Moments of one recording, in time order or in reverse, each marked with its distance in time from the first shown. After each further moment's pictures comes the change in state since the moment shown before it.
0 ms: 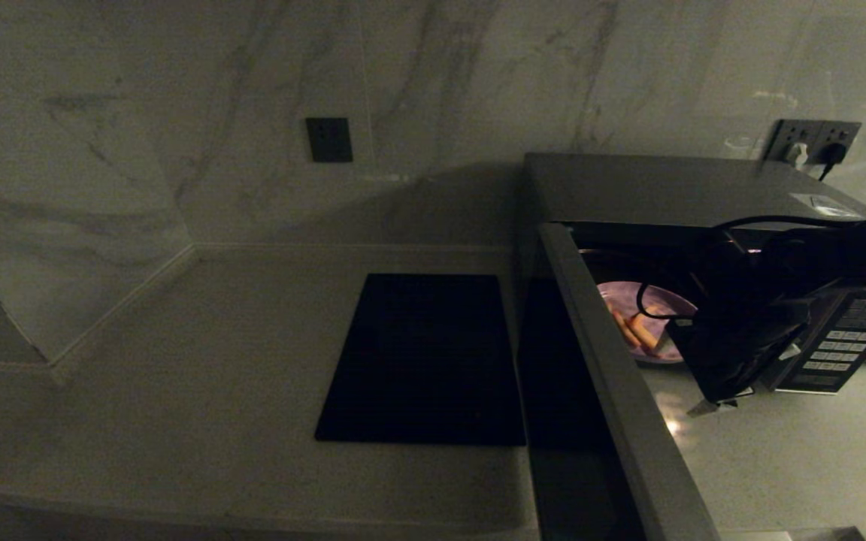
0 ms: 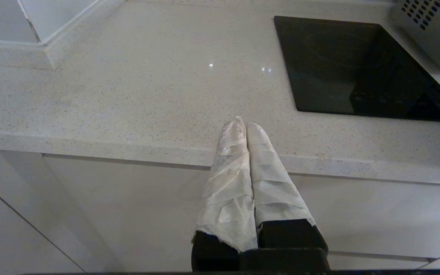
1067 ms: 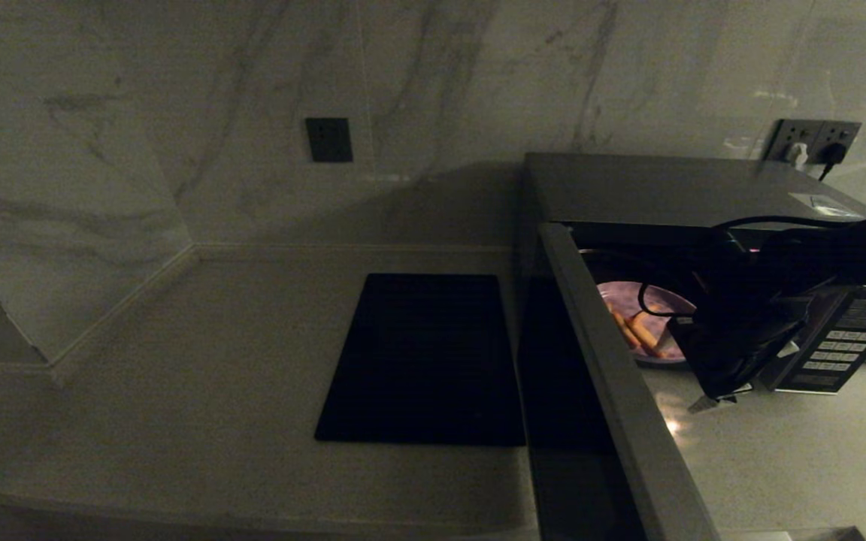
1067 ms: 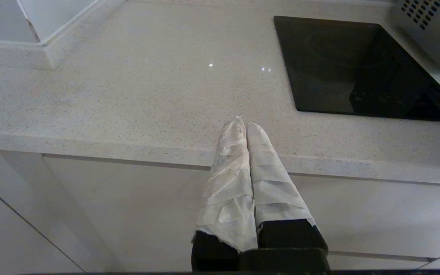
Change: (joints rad) left arm 0.000 0.000 0.000 0.000 0.000 0.000; right arm -0.025 0.030 -0.031 -0.002 0.005 -0.016
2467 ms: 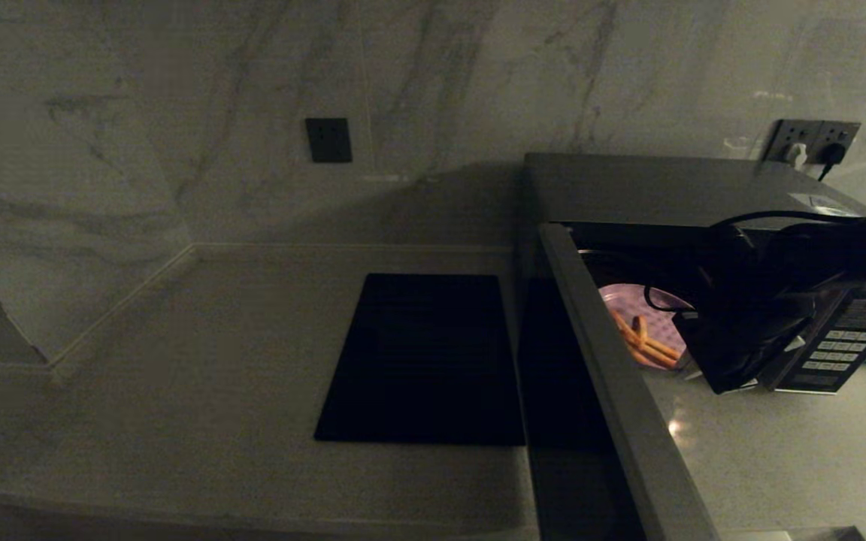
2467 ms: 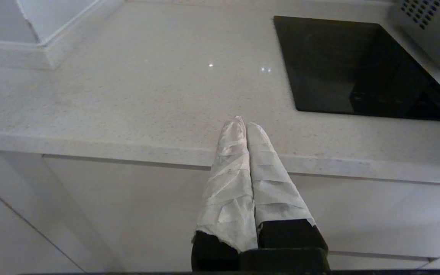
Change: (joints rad) left arm 0.000 0.000 0.000 0.000 0.000 0.000; right arm -0.018 -0.009 -0.012 0.003 -0.005 -0.022
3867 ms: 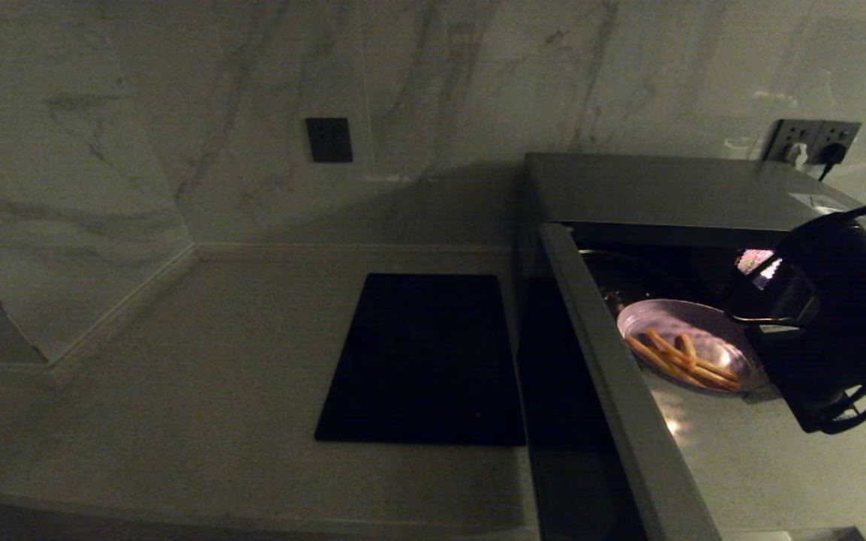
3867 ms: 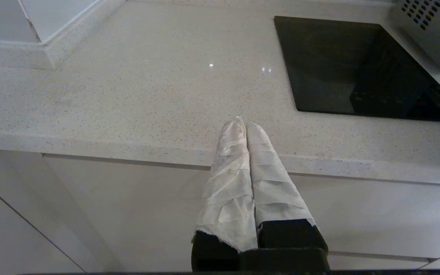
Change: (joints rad) left arm 0.000 0.000 0.000 0.000 0.000 0.000; right arm 0.002 -0.383 0.332 0.000 0.004 0.000
